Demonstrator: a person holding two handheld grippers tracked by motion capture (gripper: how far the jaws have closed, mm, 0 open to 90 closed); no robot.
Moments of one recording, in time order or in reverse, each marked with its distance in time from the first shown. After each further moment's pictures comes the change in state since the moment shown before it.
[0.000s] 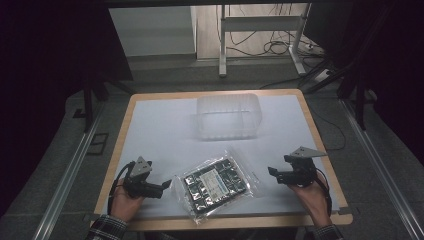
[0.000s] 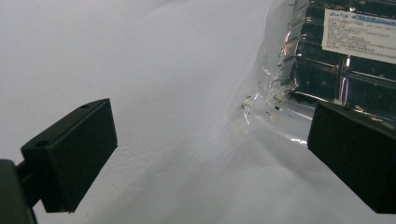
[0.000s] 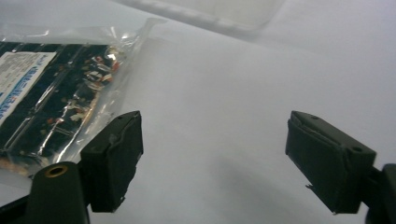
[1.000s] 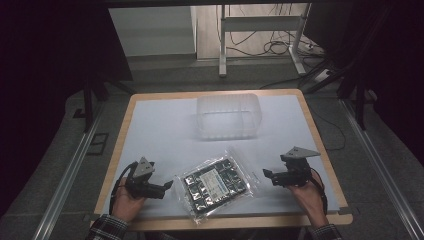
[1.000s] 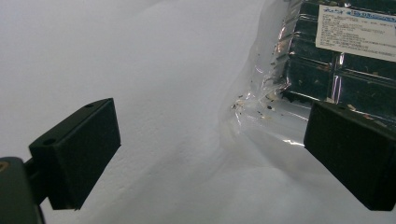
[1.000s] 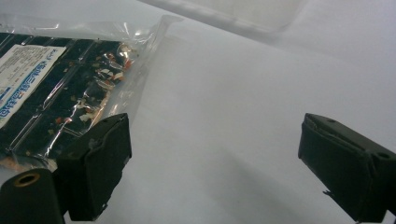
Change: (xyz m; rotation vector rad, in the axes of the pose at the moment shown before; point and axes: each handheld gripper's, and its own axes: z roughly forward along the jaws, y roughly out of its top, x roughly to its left) left arm -0.006 0.003 0.001 0.027 0.002 0.014; right arm 0.008 0.003 0.011 0.008 0.028 -0.038
